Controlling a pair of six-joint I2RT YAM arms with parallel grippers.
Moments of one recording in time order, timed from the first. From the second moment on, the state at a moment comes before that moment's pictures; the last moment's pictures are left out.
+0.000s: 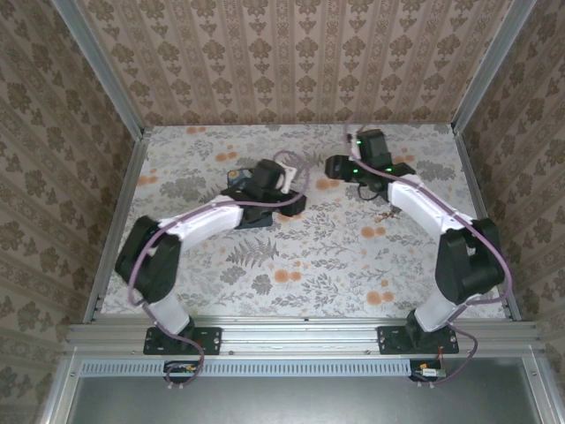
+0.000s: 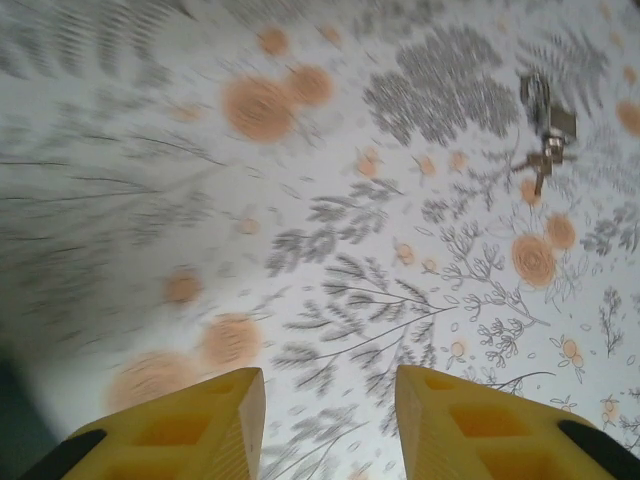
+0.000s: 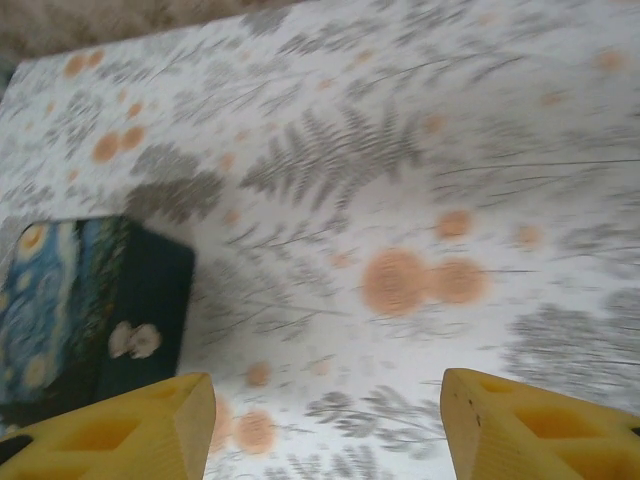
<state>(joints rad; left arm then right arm) -0.73 1.74 1.18 -0.20 0.20 -0.30 0.27 1.61 1.24 -0.32 -0.13 0.37</state>
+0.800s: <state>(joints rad) -0.33 1.66 0.99 -0.23 0.08 -0.25 0.13 1.46 1.08 -0.39 -0.25 0.33</state>
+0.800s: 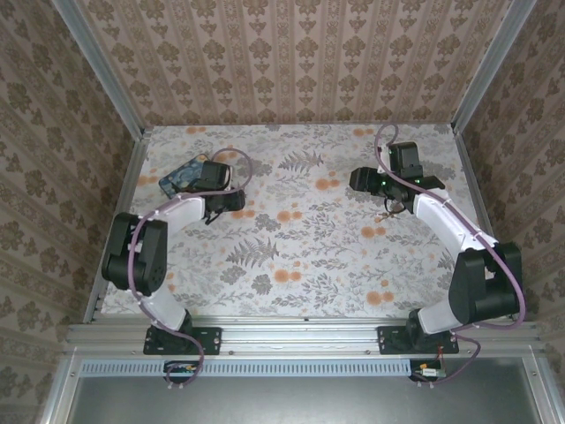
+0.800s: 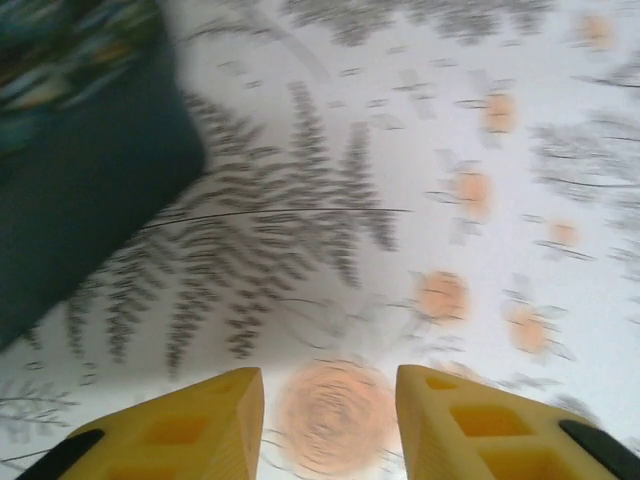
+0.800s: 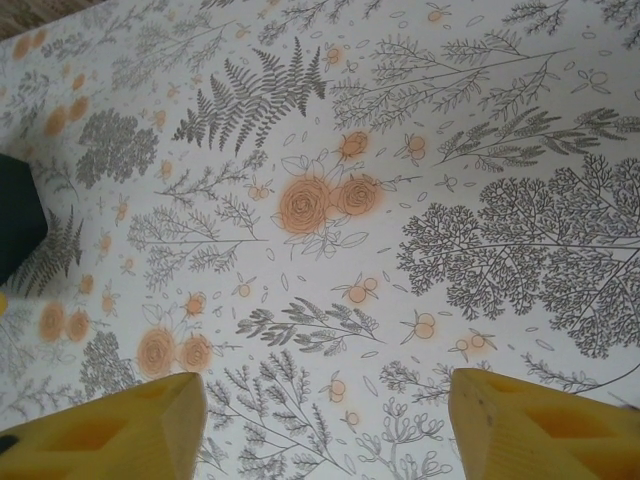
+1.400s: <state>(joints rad) -0.08 1.29 0.46 0.23 -0.27 -0.04 0.07 1.29 0.47 0.29 0.11 0.07</state>
